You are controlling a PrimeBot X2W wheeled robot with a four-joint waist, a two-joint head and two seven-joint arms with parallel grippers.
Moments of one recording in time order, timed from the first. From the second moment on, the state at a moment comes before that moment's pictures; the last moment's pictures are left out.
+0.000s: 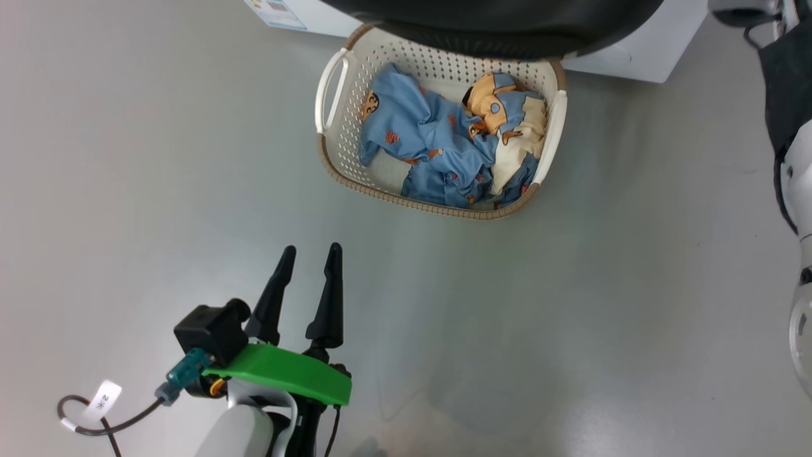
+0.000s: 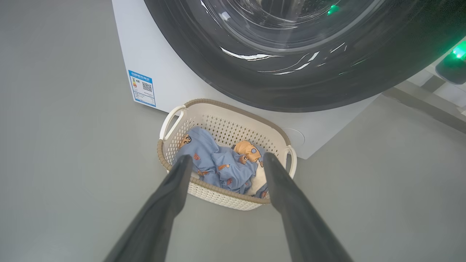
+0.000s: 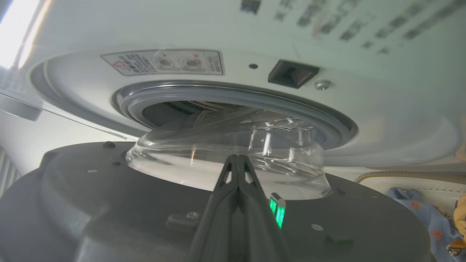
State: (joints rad) left arm -0.29 0.03 -0.40 0.16 -0.60 0.04 -0.26; right arm -1.39 -0.21 -0.02 0.93 1.31 0.13 0.56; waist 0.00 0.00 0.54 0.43
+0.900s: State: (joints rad) left arm -0.26 0.03 -0.37 0.17 -0.56 0.05 -0.26; right arm -1.15 -0.15 0.05 0.88 1.33 0.13 0.64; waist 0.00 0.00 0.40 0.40
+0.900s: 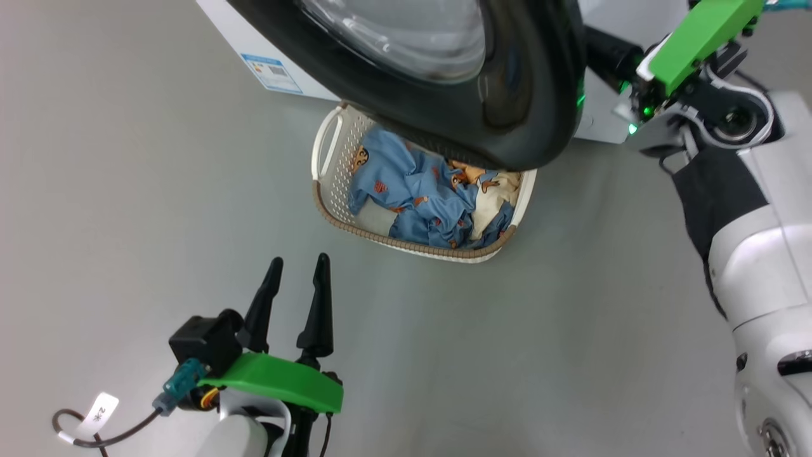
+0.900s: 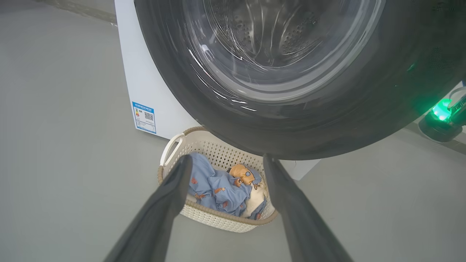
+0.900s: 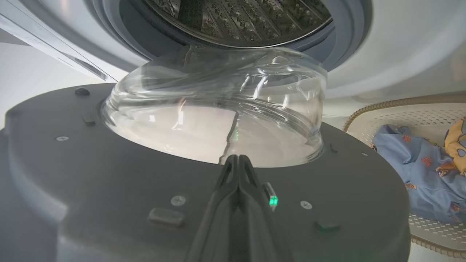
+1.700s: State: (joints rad) left arm -0.18 0.03 -0.37 0.18 -0.50 0.05 -0.26; right arm -0.97 -0.09 0.18 0.83 1.40 0.13 0.72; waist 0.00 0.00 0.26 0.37
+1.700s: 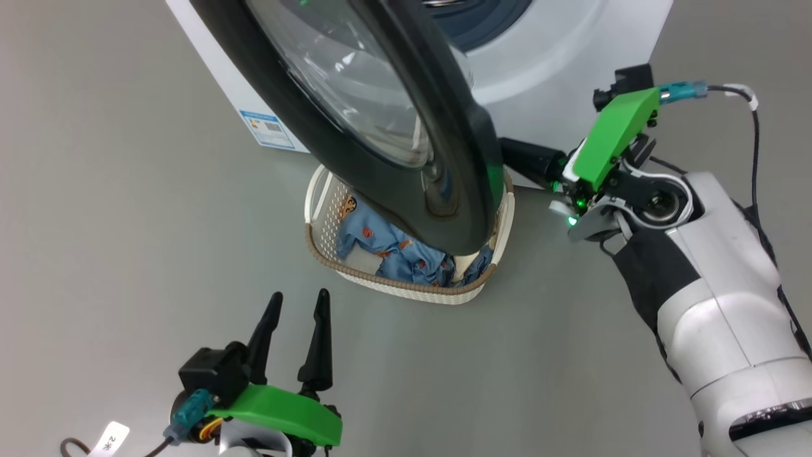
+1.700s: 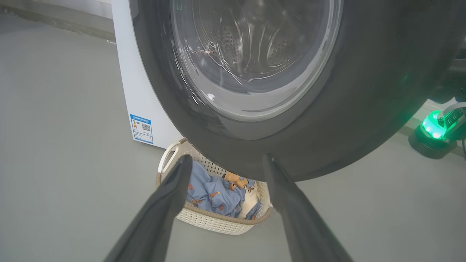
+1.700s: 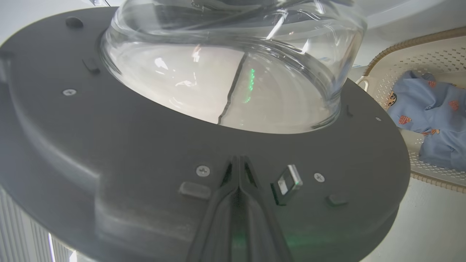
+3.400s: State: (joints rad) left arm -0.12 0.04 -0.34 0.18 -0.46 0.04 -0.26; right arm -0.88 -0.09 0.71 0.72 1.82 0.13 0.62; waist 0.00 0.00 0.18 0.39
